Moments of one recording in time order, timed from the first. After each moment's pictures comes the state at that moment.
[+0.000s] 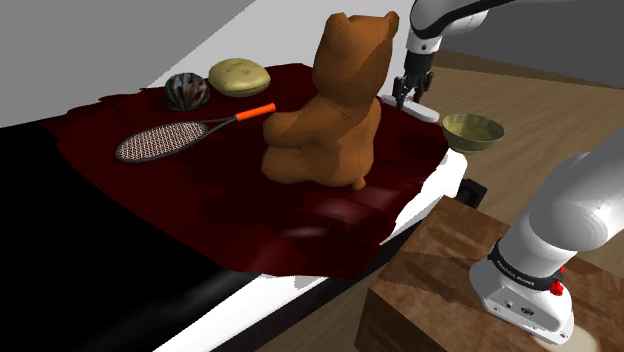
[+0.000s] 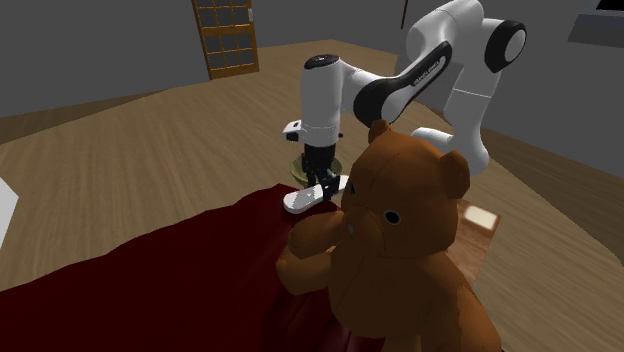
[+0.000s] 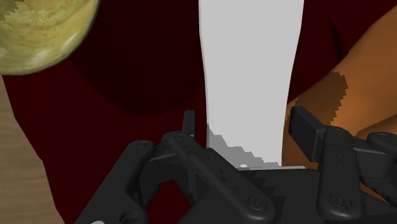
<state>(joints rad) -0.09 -0.26 -0.28 -2.21 -0.05 1.97 -0.07</state>
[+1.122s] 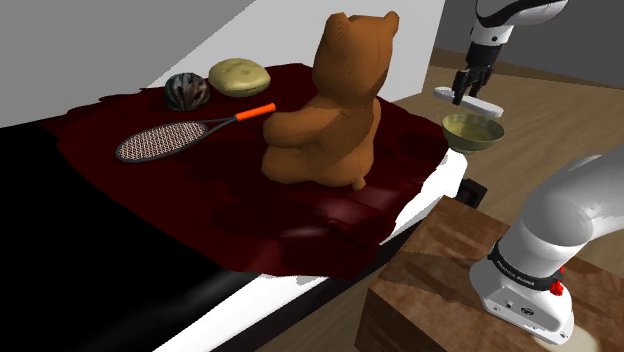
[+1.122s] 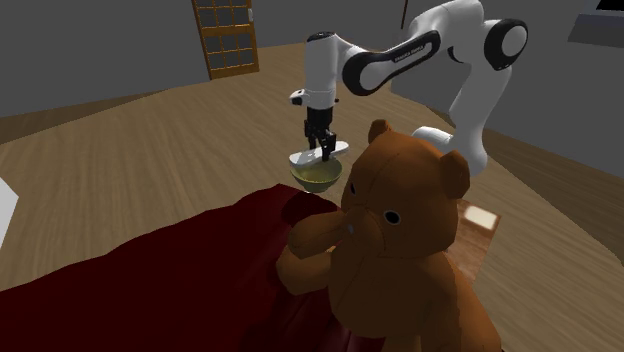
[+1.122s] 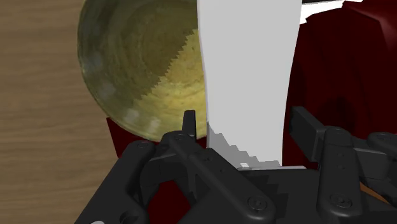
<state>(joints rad) -0.24 -0.45 -0.46 -2.30 -0.18 1.88 -0.32</state>
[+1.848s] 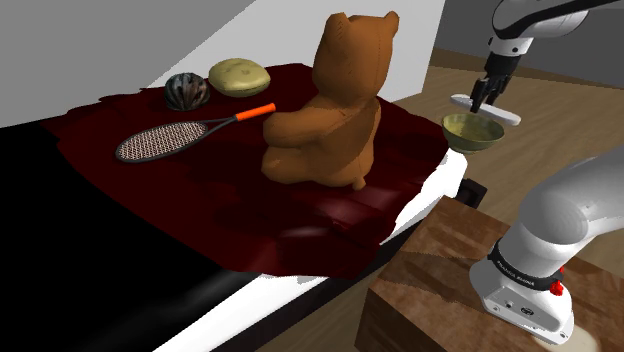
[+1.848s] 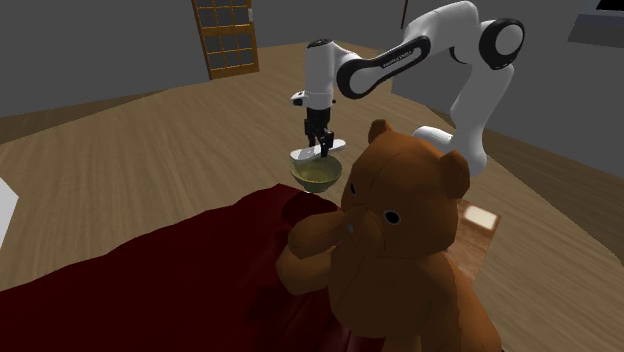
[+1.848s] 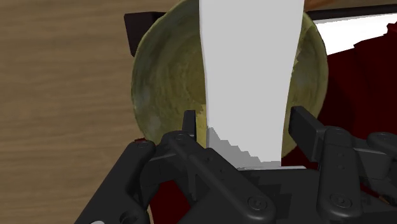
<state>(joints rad) -0.29 -0.46 -0.56 -2.35 -0.23 1.94 -0.44</state>
